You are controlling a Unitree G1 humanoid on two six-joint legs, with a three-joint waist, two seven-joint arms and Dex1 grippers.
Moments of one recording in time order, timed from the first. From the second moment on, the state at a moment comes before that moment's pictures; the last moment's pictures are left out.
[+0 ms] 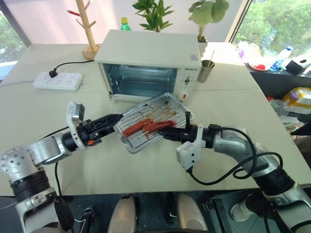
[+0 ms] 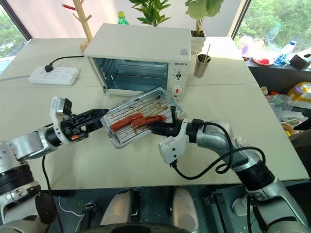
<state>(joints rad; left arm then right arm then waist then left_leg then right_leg) -0.39 0.45 0.55 0.04 -1.68 1.48 -0.14 -0.42 -0.70 0.34 -0.20 -0.37 -0.51 0.72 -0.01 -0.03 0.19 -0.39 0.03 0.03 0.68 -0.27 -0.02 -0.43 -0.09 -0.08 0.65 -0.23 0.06</state>
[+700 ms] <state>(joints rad) -0.26 0.40 0.34 0.03 -1.95 1.19 0.10 -0.36 -0.72 0.29 -0.28 -0.35 -0.48 0.74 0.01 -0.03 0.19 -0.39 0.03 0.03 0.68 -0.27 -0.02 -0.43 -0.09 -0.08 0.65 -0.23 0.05</state>
